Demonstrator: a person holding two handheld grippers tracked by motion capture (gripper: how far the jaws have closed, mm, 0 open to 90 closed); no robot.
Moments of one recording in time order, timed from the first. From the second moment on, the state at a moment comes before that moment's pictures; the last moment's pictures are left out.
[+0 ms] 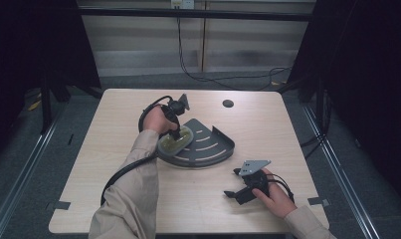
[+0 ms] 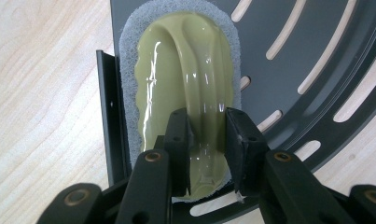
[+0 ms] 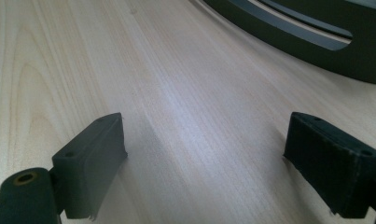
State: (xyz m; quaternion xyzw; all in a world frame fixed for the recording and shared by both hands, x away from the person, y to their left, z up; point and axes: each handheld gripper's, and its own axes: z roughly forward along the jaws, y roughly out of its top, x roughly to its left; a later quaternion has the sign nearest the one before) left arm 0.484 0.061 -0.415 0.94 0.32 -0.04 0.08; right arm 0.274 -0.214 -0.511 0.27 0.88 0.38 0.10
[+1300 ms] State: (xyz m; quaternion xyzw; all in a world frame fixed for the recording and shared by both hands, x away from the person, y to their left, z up) left arm 0.481 0.078 -0.417 0.93 0.34 -0.03 0.08; right arm 0.274 -0.213 -0.511 0.27 0.88 0.38 0.10
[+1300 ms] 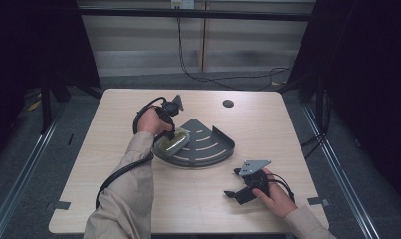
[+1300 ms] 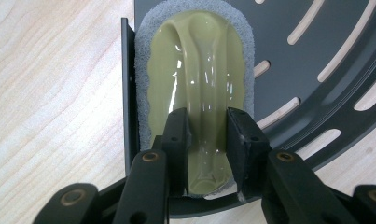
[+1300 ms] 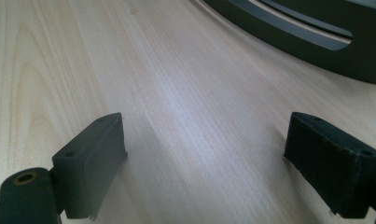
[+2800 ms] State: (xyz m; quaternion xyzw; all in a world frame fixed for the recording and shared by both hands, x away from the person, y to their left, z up) left arm 0.475 0.083 -0.412 0.92 0.39 0.00 0.10; right arm 0.274 -0.214 -0.511 0.27 0.88 0.38 0.10
